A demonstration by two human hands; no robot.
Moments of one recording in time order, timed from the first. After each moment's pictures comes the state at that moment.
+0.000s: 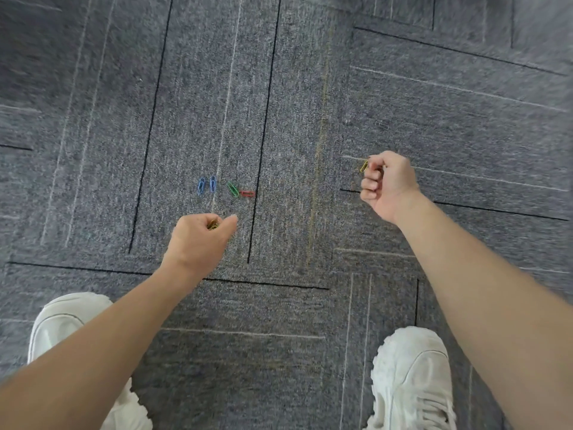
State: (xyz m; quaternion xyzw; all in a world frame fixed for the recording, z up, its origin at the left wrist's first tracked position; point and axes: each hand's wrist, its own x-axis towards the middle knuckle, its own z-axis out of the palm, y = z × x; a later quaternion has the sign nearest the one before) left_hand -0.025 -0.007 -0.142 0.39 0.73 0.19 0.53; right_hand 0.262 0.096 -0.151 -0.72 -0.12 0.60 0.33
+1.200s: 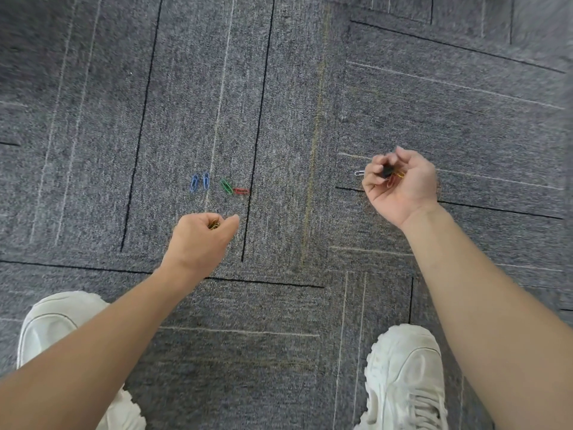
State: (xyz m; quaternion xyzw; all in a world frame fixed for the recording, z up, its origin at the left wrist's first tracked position) left_hand -0.017 -0.008 -0.144 0.37 0.72 0.19 0.55; right_hand 0.285 0.085 -0.146 -0.52 0.03 0.69 0.50
